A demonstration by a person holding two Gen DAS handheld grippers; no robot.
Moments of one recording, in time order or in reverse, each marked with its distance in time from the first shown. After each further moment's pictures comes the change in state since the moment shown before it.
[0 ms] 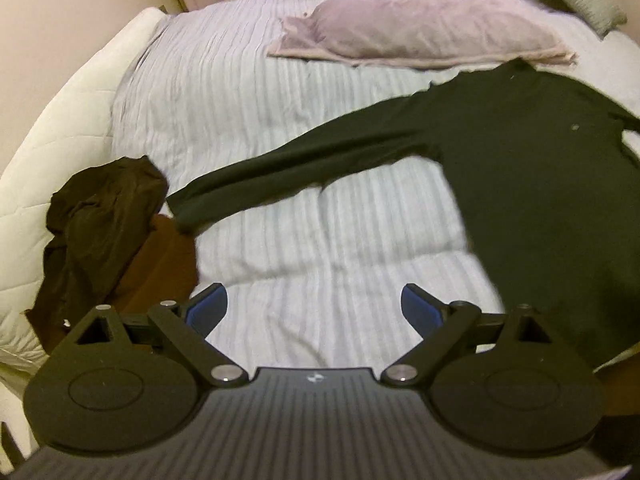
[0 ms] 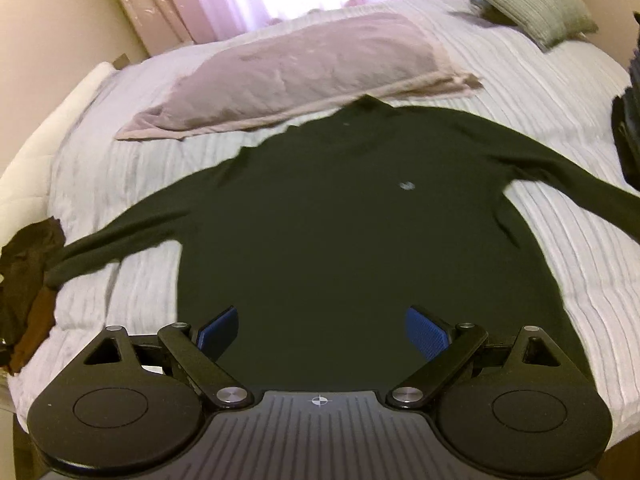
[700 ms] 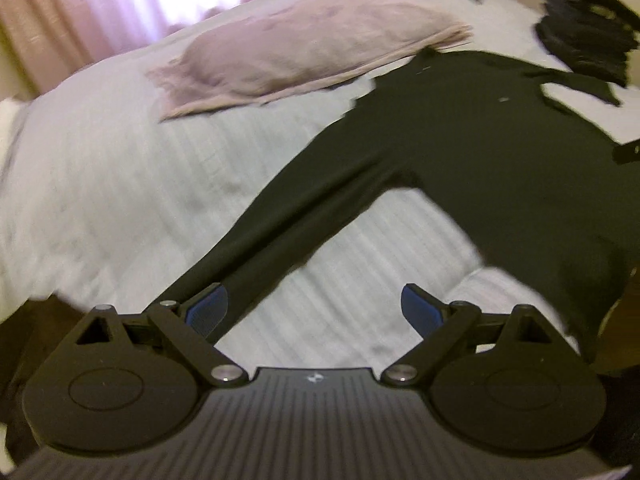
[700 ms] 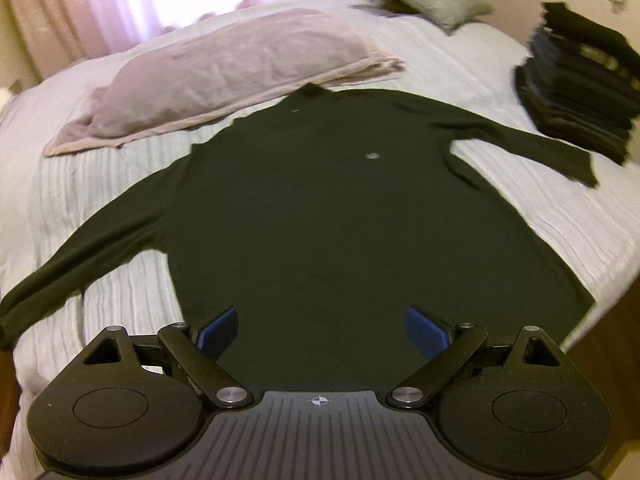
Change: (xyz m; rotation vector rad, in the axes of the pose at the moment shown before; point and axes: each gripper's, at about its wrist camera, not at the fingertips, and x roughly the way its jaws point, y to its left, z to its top) left arm 0.104 0.074 0.090 0.380 -0.120 -0.382; right arm 0.007 0.128 -0.016 0.236 -0.015 -0.371
